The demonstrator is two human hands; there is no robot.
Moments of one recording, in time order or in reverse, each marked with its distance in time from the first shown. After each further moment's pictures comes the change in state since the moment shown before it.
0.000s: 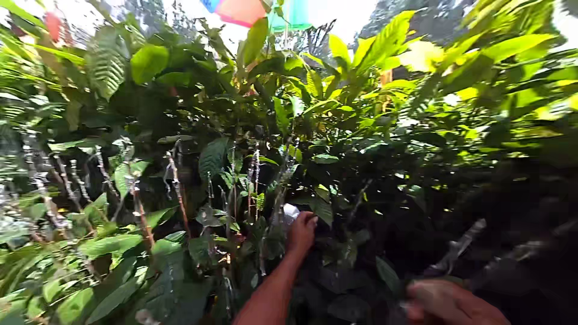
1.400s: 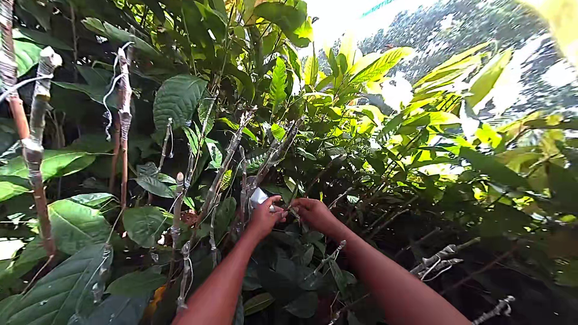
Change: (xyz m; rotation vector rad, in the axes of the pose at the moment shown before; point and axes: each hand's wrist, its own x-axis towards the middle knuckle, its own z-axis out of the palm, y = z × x) left_hand 0.027 -0.043 -0.023 -0.540 -0.257 -0.069; right_hand 0.256 0.047 0.060 -1.017 -0.274 0.182
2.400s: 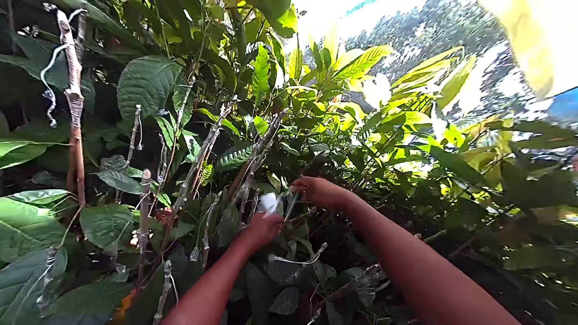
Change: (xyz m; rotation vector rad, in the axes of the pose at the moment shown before) left_hand -0.013 -0.010 0.029 0.525 -0.242 0.360; right_hand -0.005 -0.026 -0.079 -0.400 -0.180 0.064
